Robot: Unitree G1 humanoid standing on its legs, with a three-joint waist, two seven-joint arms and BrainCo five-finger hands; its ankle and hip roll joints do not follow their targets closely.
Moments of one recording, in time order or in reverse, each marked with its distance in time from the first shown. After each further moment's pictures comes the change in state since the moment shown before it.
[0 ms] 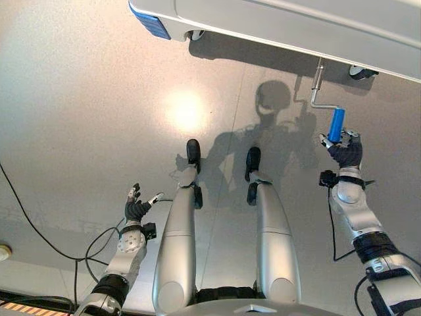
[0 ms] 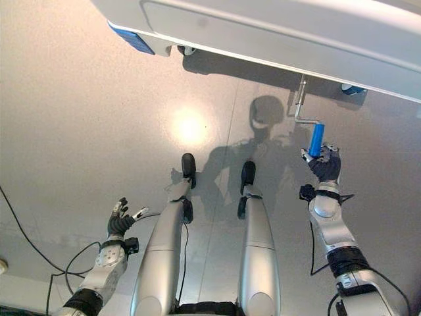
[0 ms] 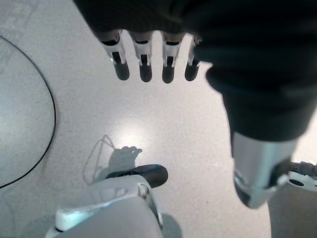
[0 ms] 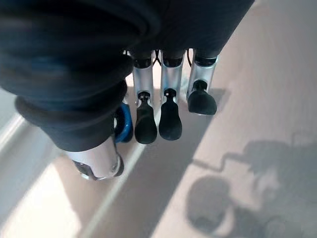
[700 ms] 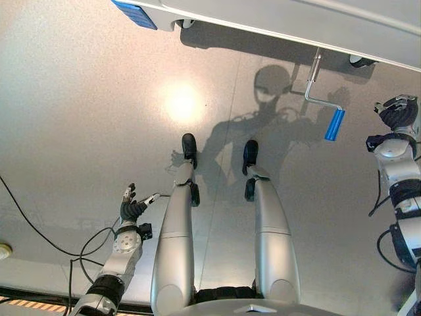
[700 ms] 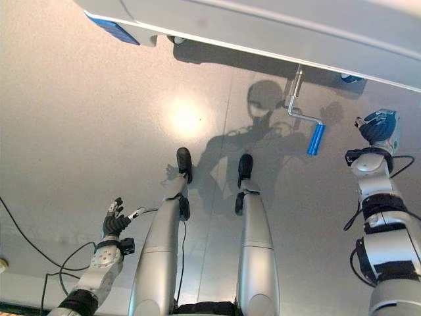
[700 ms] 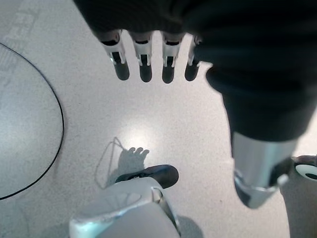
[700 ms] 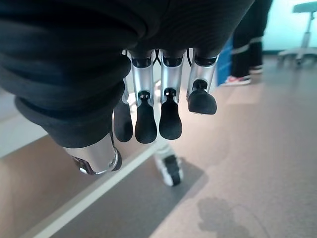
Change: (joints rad) left arm 0.003 0.030 -0.006 0.005 -0.003 -0.010 0.006; right arm -0.493 -0.238 0.144 0.533 -0.058 0.131 0.027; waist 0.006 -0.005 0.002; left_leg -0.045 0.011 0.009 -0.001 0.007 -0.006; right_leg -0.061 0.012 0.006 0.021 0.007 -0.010
